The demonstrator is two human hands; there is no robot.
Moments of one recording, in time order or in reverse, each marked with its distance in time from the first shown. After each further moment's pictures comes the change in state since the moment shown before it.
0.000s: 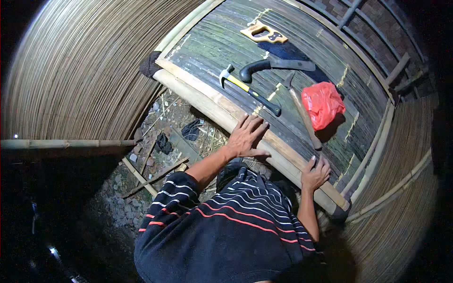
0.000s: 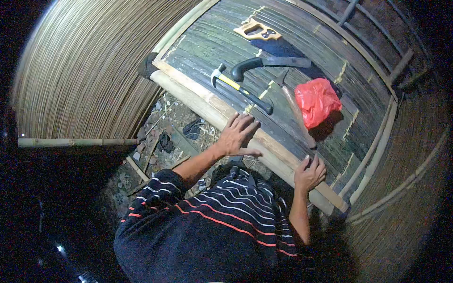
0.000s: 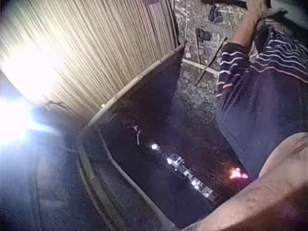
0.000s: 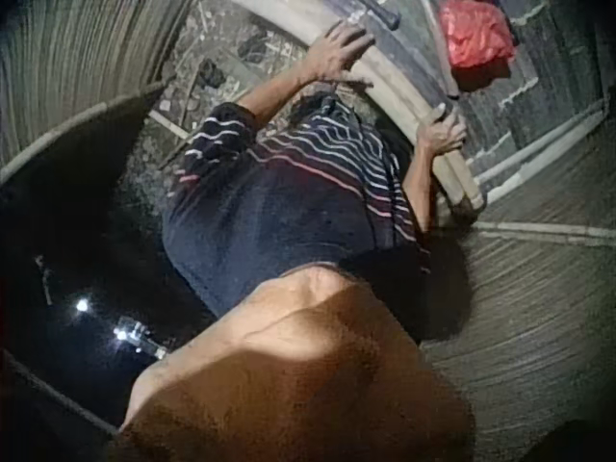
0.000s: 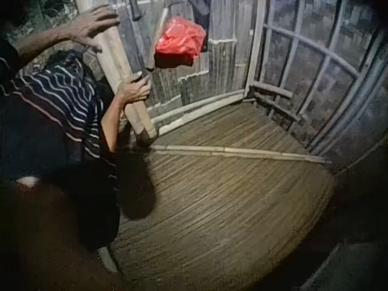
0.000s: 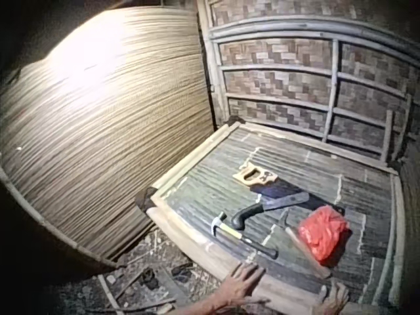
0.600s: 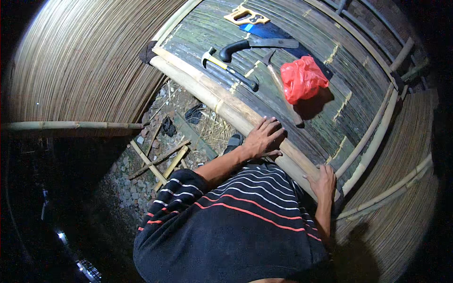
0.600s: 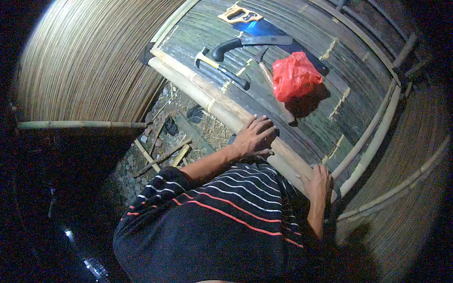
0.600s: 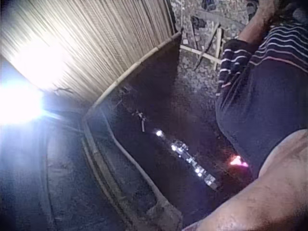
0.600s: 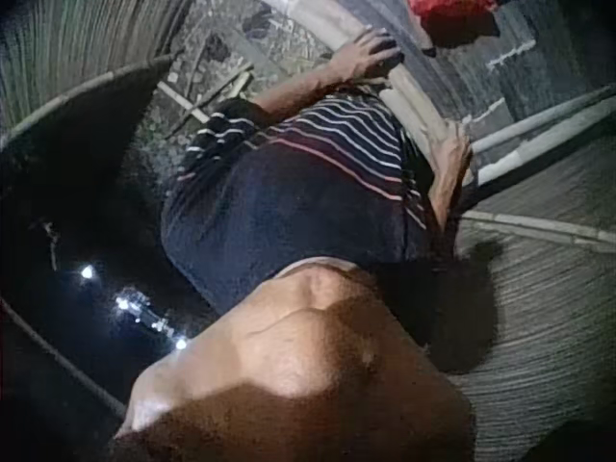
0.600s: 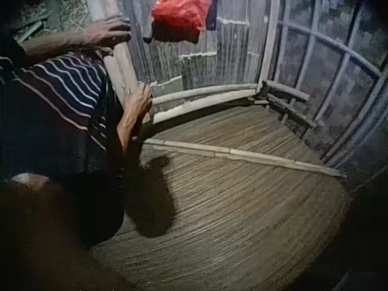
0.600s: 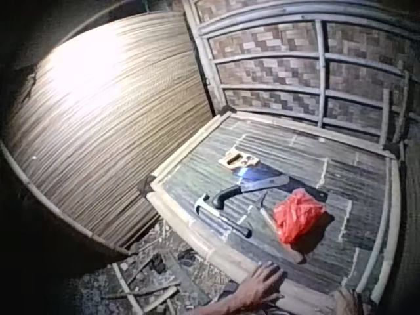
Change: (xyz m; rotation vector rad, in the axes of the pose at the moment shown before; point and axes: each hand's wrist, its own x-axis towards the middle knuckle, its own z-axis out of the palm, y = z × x) left_hand 0.027 0.144 0.101 -0.009 -0.080 0.039; right_hand 0.034 0.161 -0.100 0.218 -0.642 -0.301
